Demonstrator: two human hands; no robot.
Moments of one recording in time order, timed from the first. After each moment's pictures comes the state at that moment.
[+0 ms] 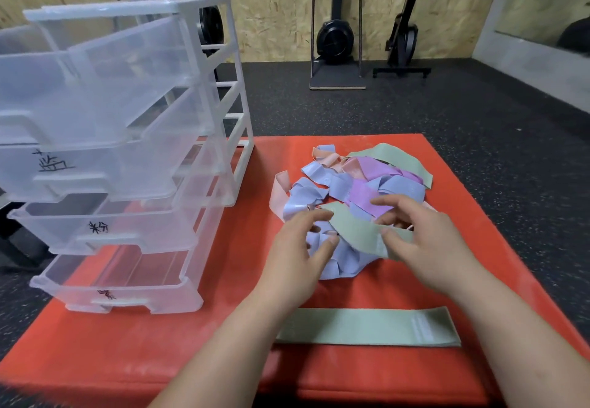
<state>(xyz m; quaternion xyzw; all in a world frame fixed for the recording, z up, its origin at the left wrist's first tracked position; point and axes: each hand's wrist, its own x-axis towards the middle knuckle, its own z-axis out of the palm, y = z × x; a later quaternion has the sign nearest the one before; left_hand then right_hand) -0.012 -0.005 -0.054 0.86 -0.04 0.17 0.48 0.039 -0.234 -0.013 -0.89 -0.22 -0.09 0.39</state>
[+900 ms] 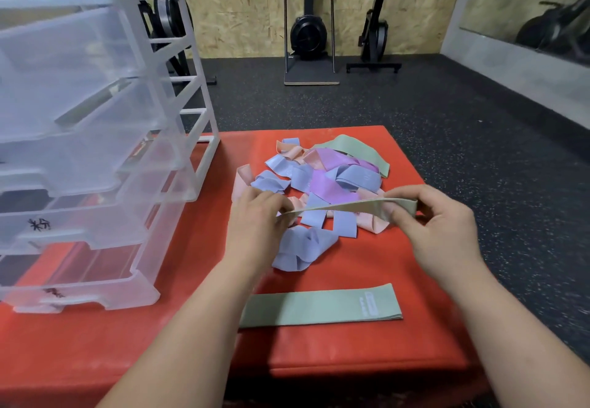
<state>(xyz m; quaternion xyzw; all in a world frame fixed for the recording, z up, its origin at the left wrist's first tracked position) 0.034 -0.016 -0.061 0.93 -0.05 0.31 0.18 0.023 -0.309 -0.017 -0.83 -0.15 -0.22 0.50</state>
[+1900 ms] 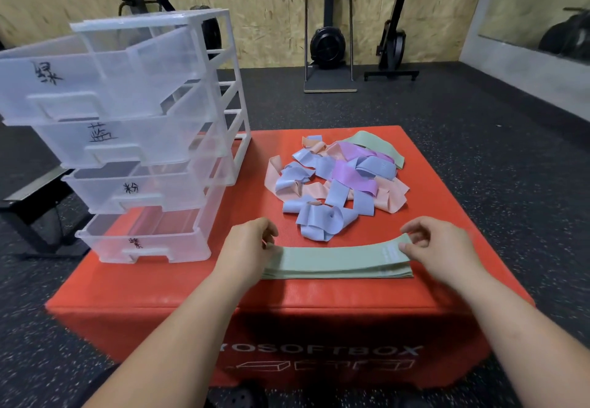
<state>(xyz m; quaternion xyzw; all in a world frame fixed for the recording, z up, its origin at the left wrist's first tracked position) -0.091 0.036 -0.073 0.95 0.07 0.12 0.30 -0.024 -0.325 -0.068 -0.94 -0.06 -0.06 0.34</state>
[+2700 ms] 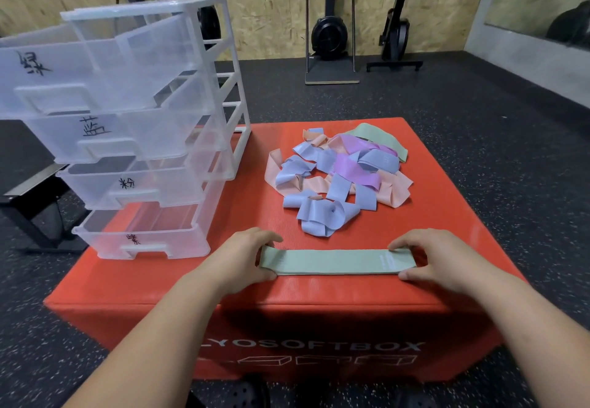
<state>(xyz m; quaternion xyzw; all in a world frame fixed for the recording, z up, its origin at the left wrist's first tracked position) -0.094 0.070 -0.084 0.97 -0.09 -0.01 0.21 -0.011 -0.345 -0.082 -0.95 -0.27 0.07 0.17</state>
